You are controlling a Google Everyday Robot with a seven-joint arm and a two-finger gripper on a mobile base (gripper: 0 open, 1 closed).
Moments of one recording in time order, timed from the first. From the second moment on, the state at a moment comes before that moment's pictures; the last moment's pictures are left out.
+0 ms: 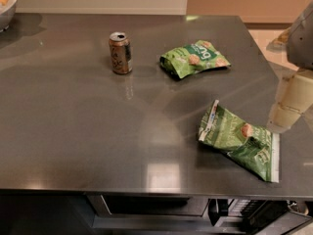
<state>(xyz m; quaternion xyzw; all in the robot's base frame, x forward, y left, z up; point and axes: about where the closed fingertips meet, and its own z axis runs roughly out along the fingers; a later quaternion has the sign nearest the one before) 0.438 -0.217 0.976 -0.60 0.78 -0.03 0.16</state>
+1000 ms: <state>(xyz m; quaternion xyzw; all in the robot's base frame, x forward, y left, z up) 0.442 -0.213 0.974 -0.61 0.78 -0.03 0.15</state>
